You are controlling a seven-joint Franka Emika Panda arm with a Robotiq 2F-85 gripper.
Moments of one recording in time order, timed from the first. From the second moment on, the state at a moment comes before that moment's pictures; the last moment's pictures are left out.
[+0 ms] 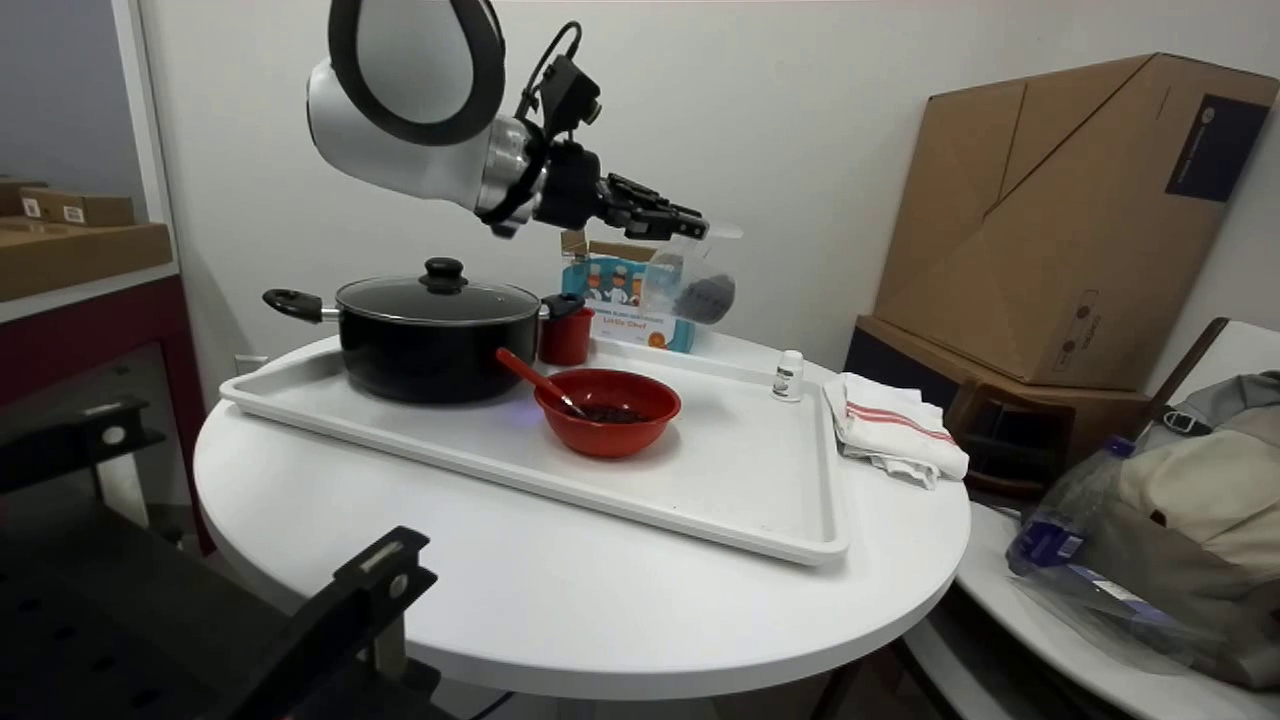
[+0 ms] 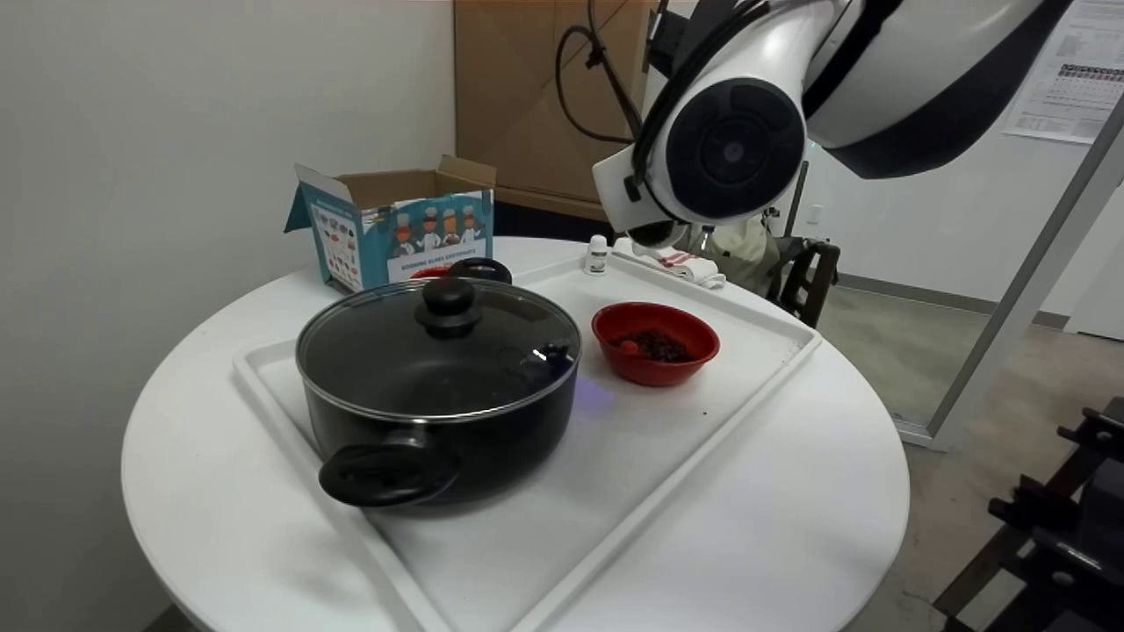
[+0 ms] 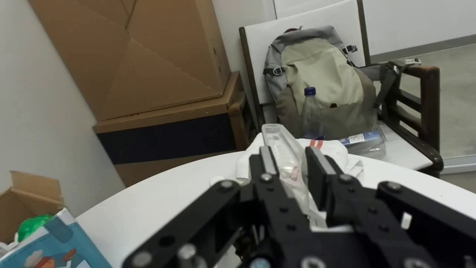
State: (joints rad) arm 0.12 0.51 0.09 -2.24 -2.07 1.87 -0.09
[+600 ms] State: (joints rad) arm 0.15 0.52 0.09 -2.32 -2.25 1.67 -0.09
